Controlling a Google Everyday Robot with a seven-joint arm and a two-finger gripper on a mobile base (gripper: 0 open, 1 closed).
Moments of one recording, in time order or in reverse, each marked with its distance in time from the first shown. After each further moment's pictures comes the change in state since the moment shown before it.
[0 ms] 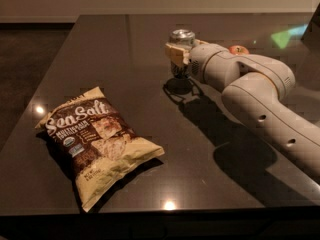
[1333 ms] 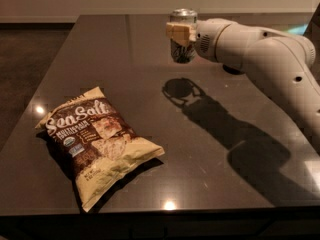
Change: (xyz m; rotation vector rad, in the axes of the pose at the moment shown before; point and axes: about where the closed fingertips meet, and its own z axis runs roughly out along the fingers) arm 0.052 -0.006 -0.008 0.110 -0.023 0.051
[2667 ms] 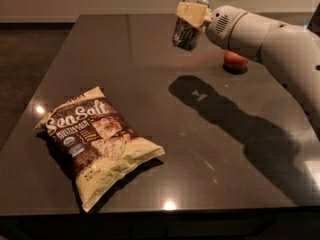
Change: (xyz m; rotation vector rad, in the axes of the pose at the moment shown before) arm 0.030 0.022 -0.007 0.069 0.077 0.367
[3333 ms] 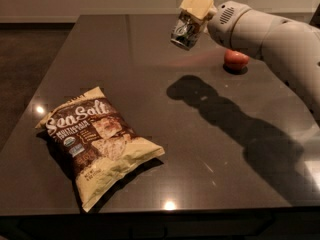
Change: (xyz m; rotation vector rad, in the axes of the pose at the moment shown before) arm 0.005 0.003 -0.004 -0.046 0.003 0.269
